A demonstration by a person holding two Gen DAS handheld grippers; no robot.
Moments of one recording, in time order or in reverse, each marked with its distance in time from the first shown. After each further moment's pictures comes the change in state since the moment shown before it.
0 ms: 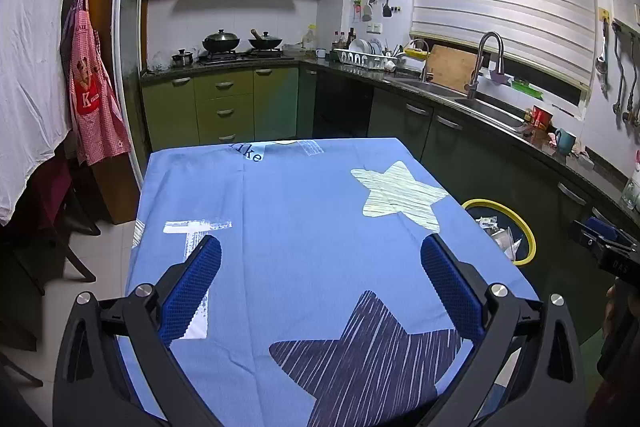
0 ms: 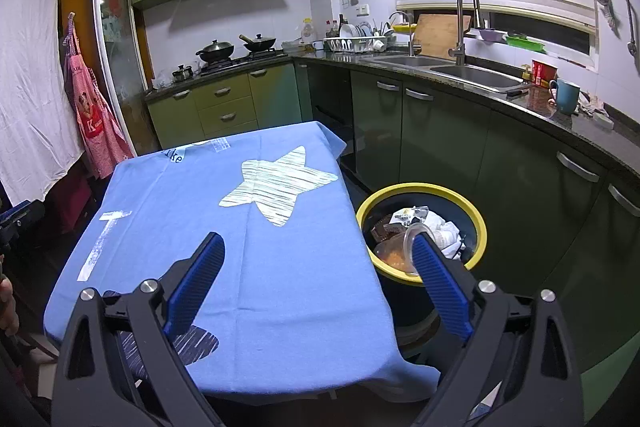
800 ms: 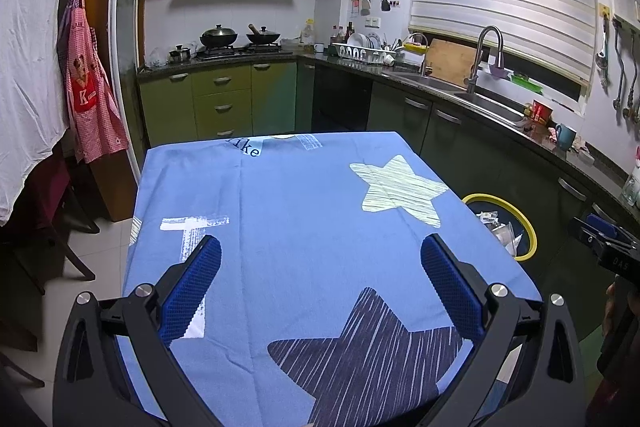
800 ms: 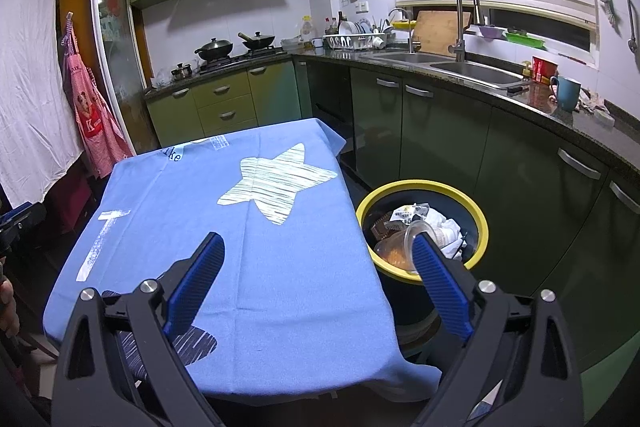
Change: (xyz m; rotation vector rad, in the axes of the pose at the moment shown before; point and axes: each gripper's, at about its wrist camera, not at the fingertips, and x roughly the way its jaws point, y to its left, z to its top) left arm 0.010 -0.001 -0.003 0.006 0.023 -0.004; right arm 0.004 0.001 -0.003 0.002 0.005 0.002
